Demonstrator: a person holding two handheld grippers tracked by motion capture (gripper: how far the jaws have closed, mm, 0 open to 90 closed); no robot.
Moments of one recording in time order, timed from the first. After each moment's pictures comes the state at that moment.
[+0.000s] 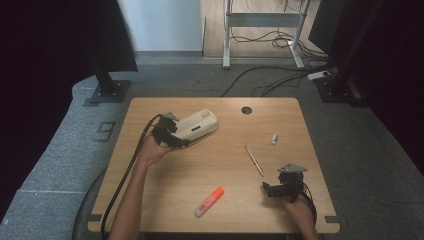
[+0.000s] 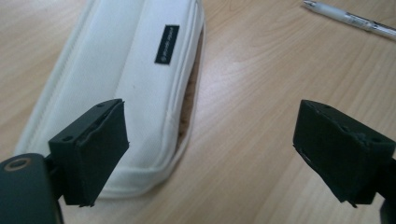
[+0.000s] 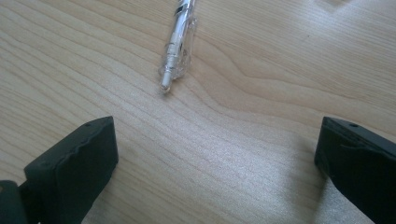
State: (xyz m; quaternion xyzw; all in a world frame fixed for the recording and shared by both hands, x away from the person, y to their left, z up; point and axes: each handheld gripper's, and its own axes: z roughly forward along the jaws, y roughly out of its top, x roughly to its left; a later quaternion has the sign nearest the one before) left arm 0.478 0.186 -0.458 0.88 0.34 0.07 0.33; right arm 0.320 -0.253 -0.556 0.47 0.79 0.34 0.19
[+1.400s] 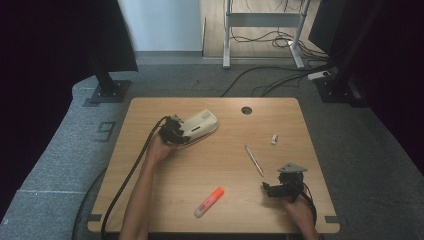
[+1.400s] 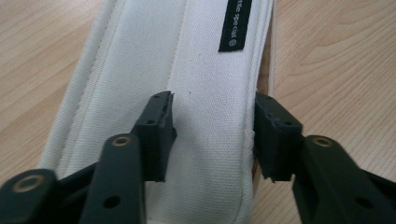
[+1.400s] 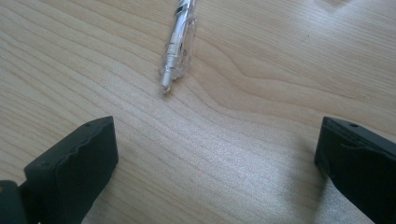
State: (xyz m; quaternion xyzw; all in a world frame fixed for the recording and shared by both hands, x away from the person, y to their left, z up) left arm 0.511 0.182 -0.513 0.88 0.35 0.10 0.29; right arm 0.319 -0.253 -0.556 0.47 0.79 0.34 0.19
